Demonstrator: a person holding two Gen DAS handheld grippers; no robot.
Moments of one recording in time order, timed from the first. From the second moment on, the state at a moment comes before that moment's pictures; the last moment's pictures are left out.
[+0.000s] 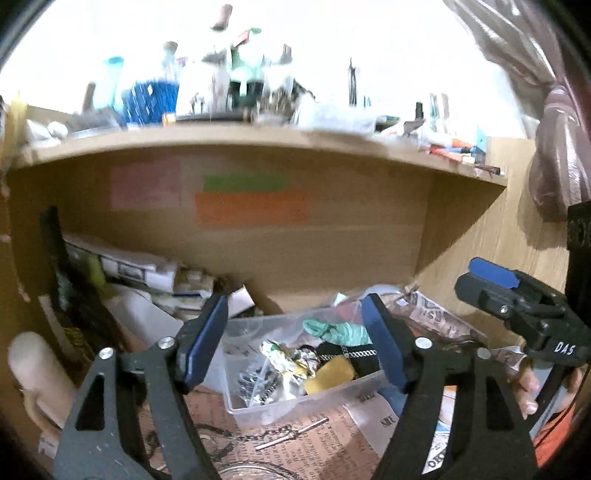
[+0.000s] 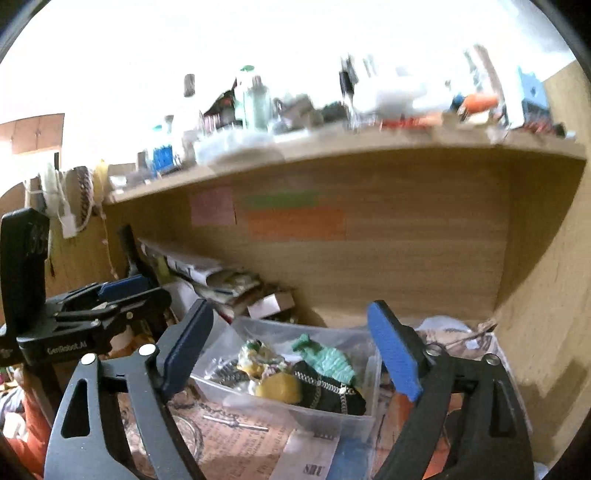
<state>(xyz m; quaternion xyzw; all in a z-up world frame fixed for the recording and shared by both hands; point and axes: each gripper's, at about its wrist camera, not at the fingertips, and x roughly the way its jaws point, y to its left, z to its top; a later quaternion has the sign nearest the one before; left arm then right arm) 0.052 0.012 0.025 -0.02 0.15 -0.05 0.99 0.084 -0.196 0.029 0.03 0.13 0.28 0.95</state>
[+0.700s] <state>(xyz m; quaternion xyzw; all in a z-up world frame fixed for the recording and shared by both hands) 0.015 0.002 0.029 -0.01 0.11 -0.03 0.99 0.056 -0.199 0.028 0.03 0.11 0.27 0.96</state>
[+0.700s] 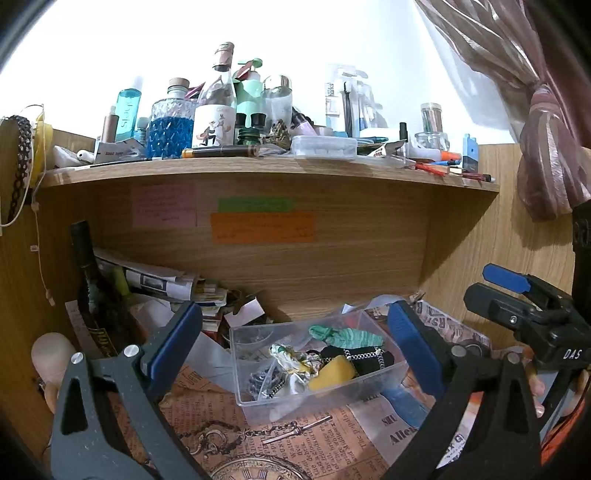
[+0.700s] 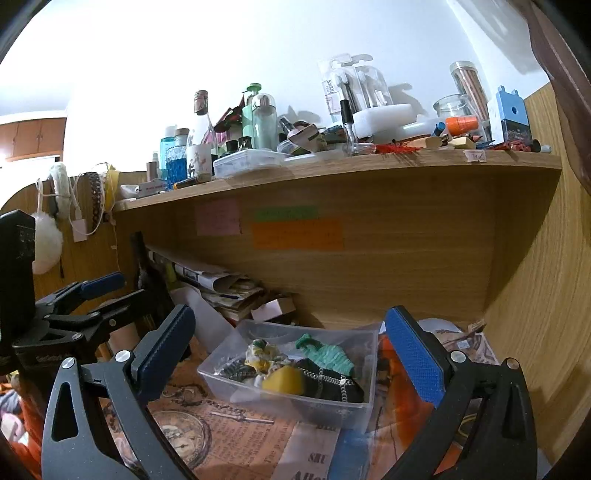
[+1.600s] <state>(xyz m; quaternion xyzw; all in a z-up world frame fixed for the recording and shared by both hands) 0.018 0.001 0.026 -0.01 0.11 -0.03 0.99 0.053 -0.196 0.029 0.03 0.11 0.27 0.96</state>
